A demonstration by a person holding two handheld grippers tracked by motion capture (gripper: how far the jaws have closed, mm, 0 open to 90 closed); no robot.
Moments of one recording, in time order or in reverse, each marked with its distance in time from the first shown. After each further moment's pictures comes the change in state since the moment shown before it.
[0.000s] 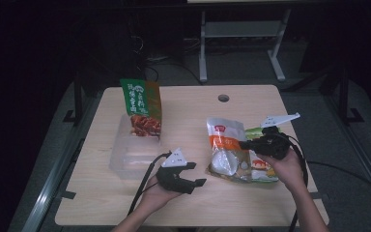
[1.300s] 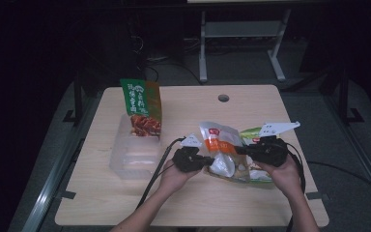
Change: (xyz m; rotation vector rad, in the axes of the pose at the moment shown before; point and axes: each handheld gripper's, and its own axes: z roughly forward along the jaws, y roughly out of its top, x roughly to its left) left arm 0.027 0.030 0.046 0.033 -0.015 -0.094; right arm 0.025 -0.006 -0.002 -0.070 0.019 -0.107
